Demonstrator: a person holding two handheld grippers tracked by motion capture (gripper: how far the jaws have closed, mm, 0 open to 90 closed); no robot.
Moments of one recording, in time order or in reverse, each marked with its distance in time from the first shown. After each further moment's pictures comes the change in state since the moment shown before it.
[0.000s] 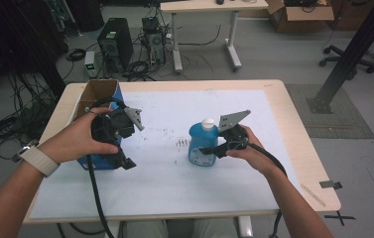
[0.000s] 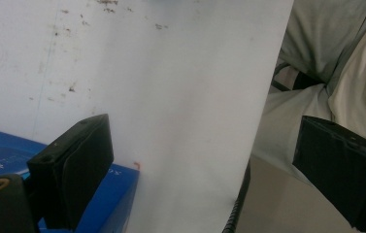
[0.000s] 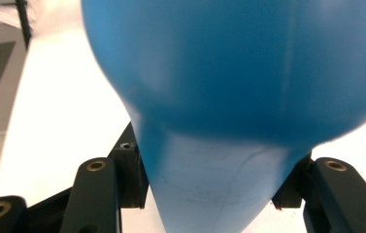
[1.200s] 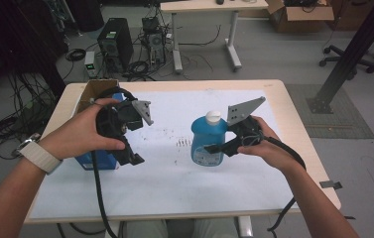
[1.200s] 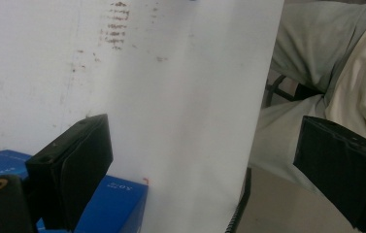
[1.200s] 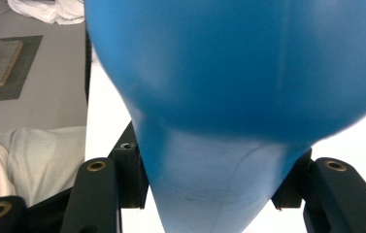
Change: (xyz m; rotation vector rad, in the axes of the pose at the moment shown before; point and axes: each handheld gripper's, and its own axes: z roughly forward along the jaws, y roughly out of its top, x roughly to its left) left arm -0.018 0.029 -0.028 -0.030 0.043 0.065; right arm 0.037 0.058 -0.058 0.023 0.051 -0.070
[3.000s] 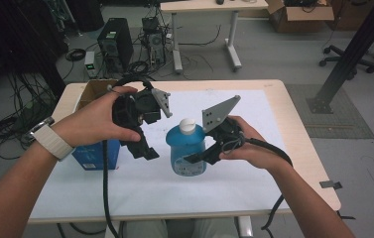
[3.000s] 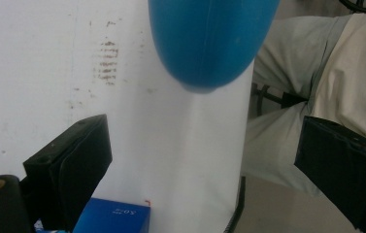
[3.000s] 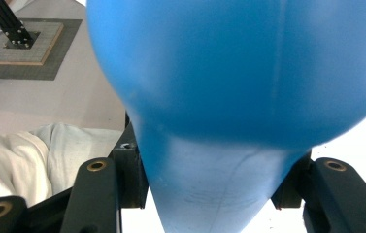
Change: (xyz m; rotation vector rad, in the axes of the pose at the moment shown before) left arm -0.005 0.042 -0.016 -0.010 -0.042 0.080; right arm 0.033 0.052 0.026 0.042 0.127 -0.110
